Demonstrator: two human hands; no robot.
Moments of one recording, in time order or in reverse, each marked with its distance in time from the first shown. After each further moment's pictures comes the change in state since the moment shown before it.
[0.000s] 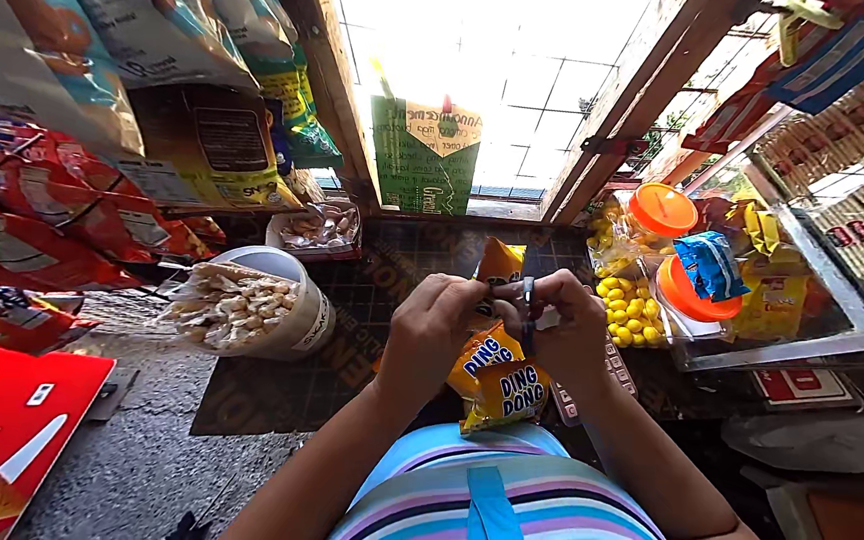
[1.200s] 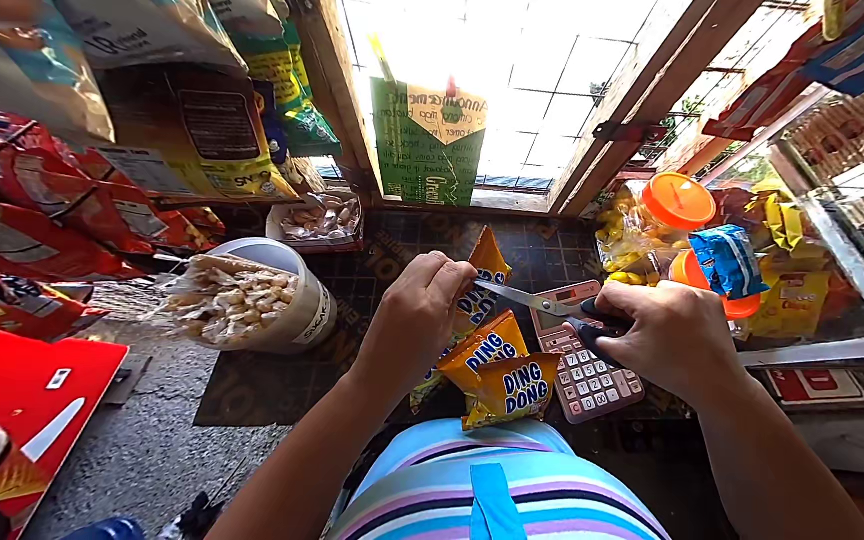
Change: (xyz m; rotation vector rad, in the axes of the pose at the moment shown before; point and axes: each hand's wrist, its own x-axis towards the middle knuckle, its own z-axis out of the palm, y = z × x) left_hand 0.013 -0.009 -0.017 0.188 -0.229 0.002; right_hand 0.018 -0.014 -0.090 -0.913 -0.450 -0.064
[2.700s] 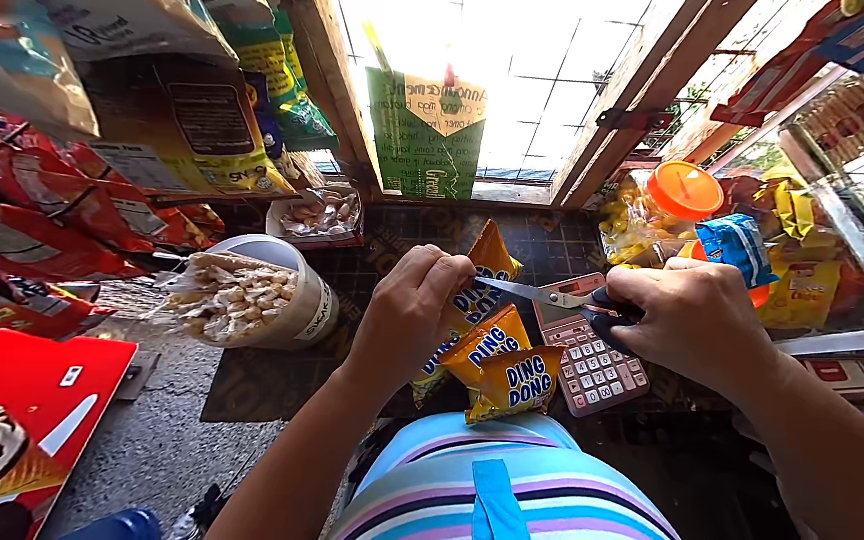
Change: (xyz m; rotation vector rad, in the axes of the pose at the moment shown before) left_hand 0.001 -0.004 -0.007 -0.003 0.052 0.089; right_hand 0.014 0.004 -0.015 -0.033 0.018 -0.193
